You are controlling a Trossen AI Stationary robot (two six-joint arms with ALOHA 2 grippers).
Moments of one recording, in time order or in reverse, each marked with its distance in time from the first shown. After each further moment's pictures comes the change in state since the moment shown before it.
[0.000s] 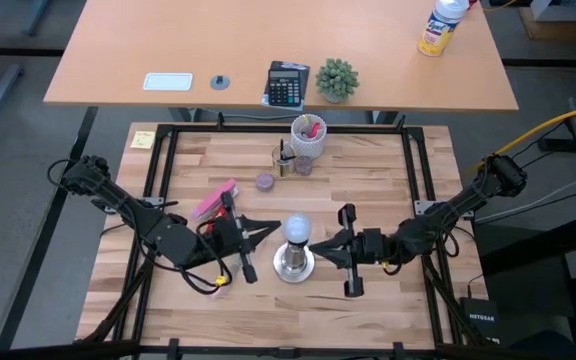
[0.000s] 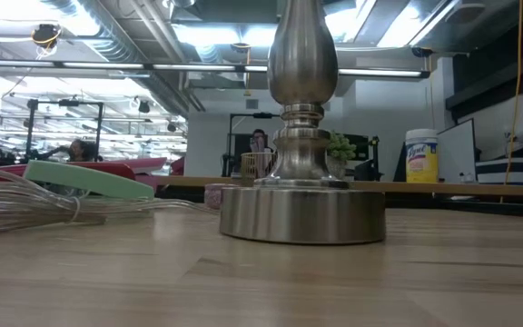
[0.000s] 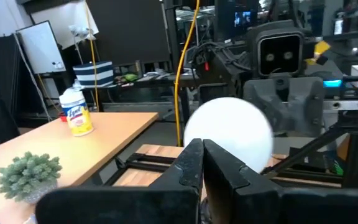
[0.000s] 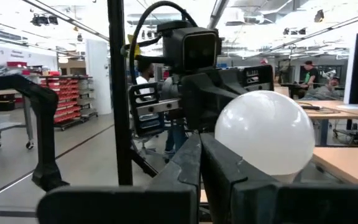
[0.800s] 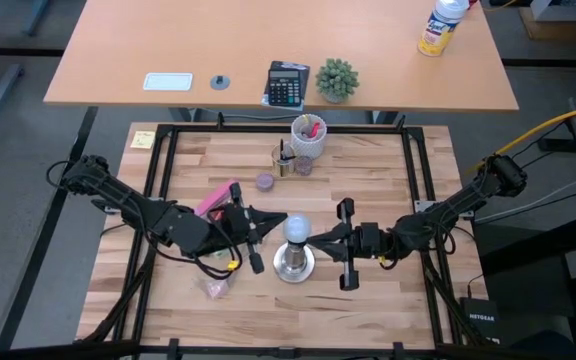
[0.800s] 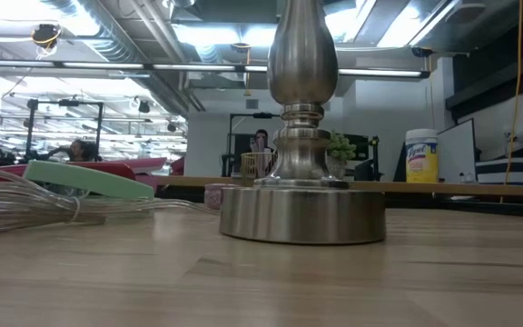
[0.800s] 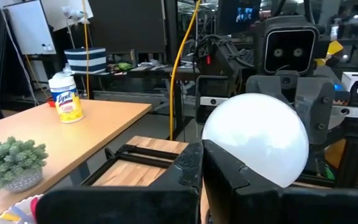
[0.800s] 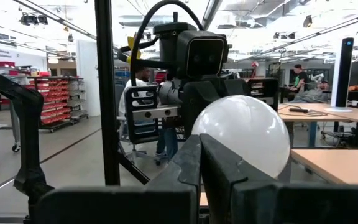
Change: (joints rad) left arm 0.055 -0.002 0.000 -0.048 0.099 -0.114; right arm -0.047 0.000 0.000 0.007 0.006 -0.010
